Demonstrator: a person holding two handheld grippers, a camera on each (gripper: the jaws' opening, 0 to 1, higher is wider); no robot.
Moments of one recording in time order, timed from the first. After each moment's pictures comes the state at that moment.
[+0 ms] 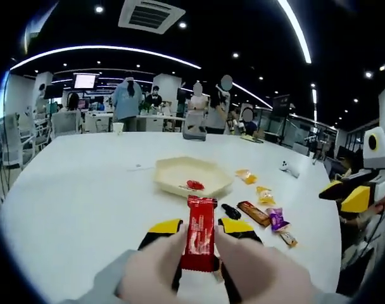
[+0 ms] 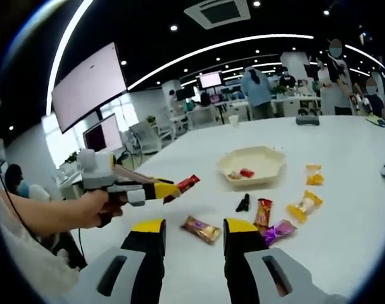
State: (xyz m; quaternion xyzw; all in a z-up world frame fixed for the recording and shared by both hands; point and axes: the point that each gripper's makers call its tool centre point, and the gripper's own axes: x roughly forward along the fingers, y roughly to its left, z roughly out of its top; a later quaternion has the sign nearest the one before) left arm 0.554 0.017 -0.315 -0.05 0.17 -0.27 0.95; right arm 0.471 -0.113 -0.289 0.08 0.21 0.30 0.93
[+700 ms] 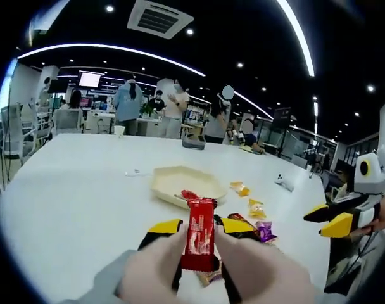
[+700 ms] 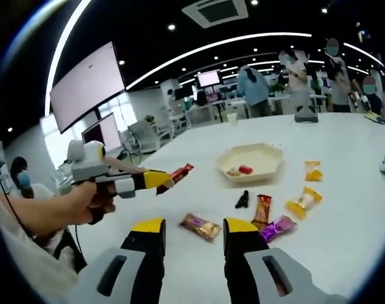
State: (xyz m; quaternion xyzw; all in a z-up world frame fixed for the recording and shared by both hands) left arm 0.550 0.012 -0.298 -0.09 0.16 -0.26 0.95; right arm 0.467 -0.120 -0.293 0.07 0.22 0.29 0.93
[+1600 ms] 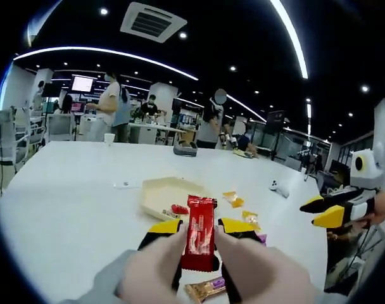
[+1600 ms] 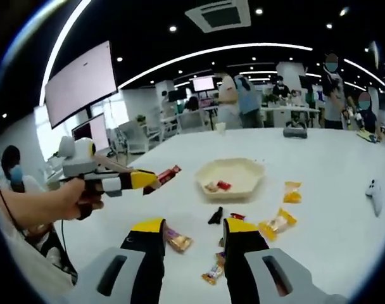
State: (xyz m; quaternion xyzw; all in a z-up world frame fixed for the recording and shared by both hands) left arm 0.568 -0.009 -0.275 -0.08 0.14 -0.29 0.94; right arm 0.501 -0.150 -0.267 0.03 0.20 0.27 0.94
